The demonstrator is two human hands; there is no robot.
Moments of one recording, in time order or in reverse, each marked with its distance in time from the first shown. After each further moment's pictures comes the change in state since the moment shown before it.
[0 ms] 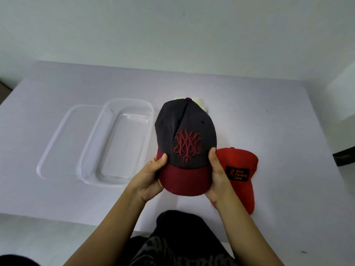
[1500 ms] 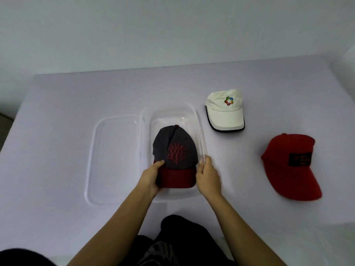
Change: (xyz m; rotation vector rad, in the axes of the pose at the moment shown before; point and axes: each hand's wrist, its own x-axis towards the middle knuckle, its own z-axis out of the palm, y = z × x) left_hand -0.002 0.121 -0.171 0.271 0.638 -0.267; right_hand 0.103 0.166 0.105 -1.234 0.722 -0.052
